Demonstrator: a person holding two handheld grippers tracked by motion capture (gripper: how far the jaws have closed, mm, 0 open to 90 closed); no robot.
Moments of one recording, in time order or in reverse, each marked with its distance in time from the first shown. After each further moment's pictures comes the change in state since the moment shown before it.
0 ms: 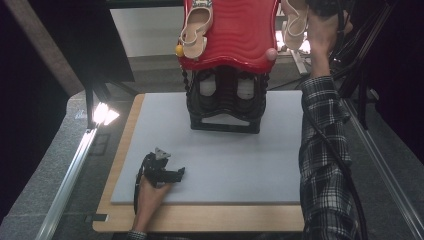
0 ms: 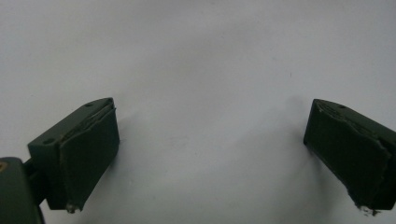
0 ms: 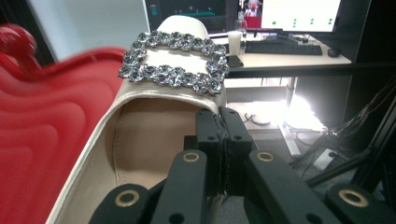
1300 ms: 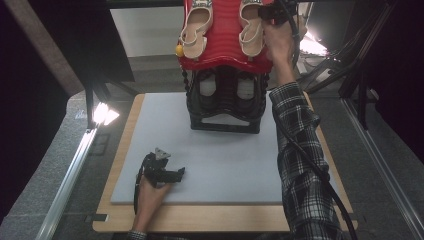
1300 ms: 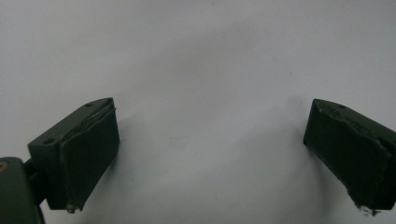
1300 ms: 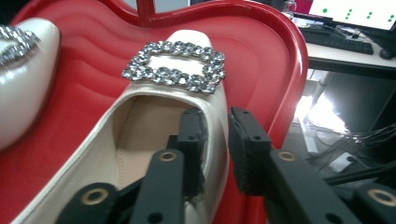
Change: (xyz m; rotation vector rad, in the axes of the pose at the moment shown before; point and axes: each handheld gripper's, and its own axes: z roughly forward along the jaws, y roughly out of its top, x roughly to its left) left arm 0.000 0.000 0.000 0.000 0.002 0.002; right arm 0.102 -0.020 0.015 0.113 0.088 -0.161
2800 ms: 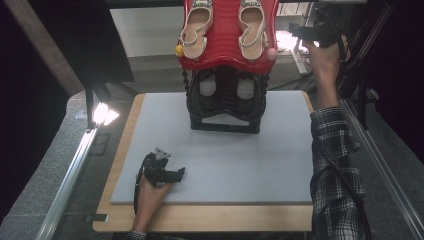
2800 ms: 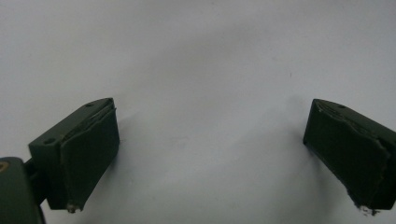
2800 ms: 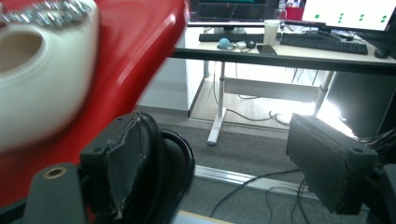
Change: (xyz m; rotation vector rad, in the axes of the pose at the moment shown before) left arm 0.000 0.000 0.000 -0.004 0.002 0.002; right arm -0.104 -0.064 -0.031 -0.086 0.058 0.047
